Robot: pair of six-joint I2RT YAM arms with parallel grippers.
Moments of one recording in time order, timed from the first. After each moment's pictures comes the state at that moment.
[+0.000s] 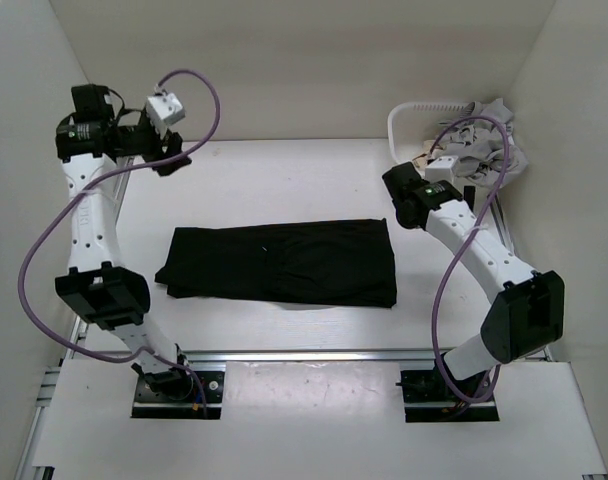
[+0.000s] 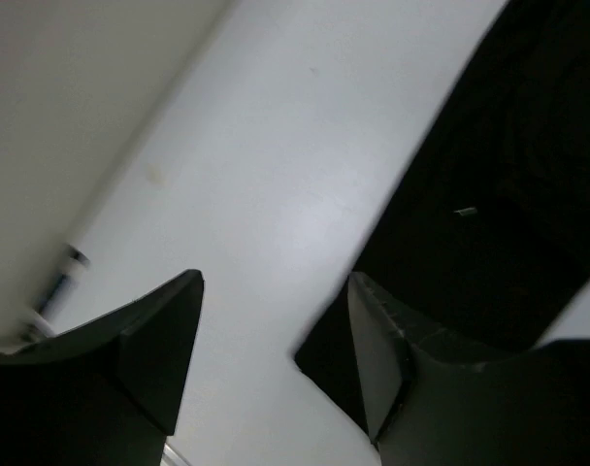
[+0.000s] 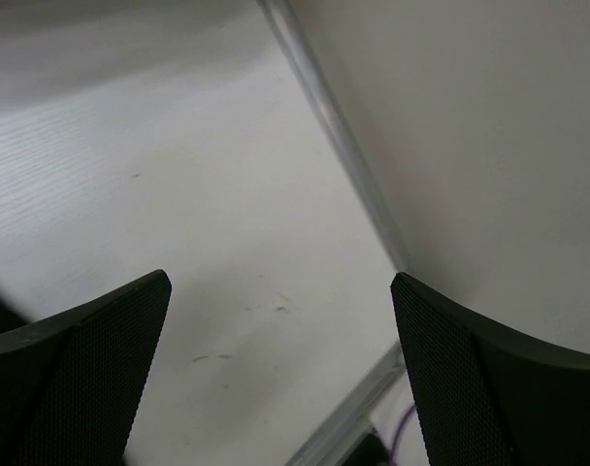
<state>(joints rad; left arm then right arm) 0.20 1.76 2.15 -1.15 0.85 0.97 0.45 1.51 1.34 -1.08 1.04 0.52</state>
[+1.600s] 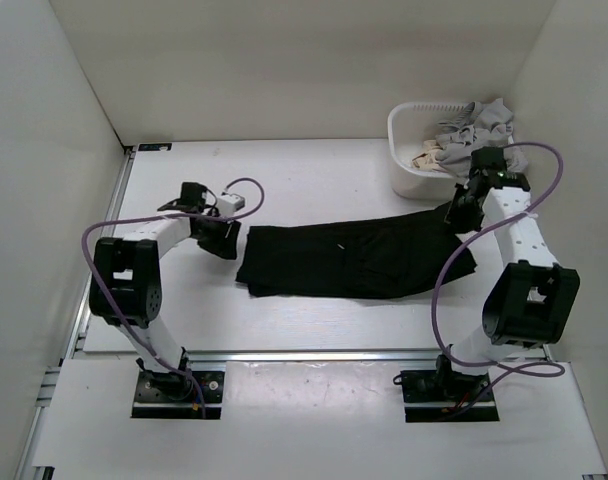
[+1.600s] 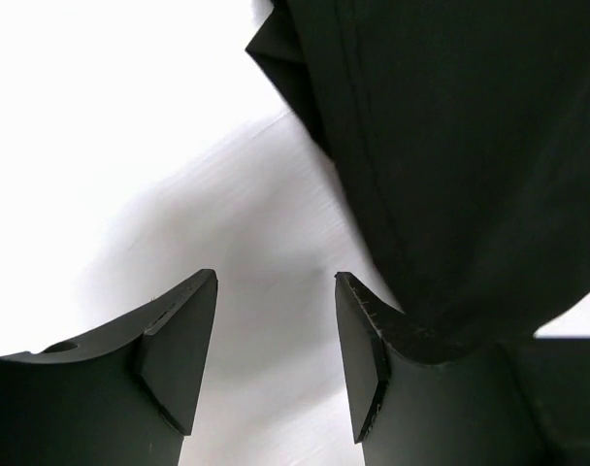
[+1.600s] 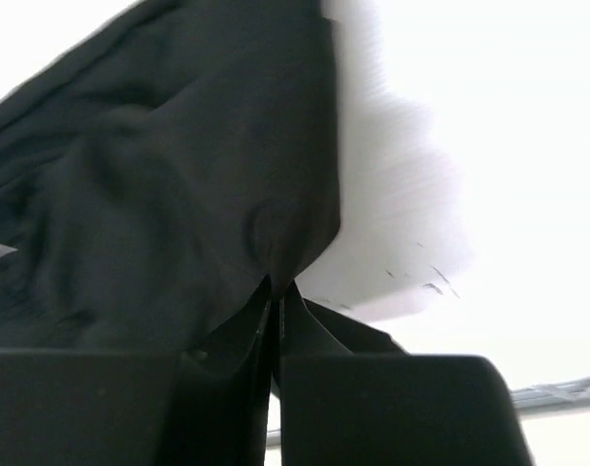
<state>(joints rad) -0.06 1.72 1.04 -0.48 0.38 0.39 -0.07 1.57 1.32 -0.91 -0.02 0.29</state>
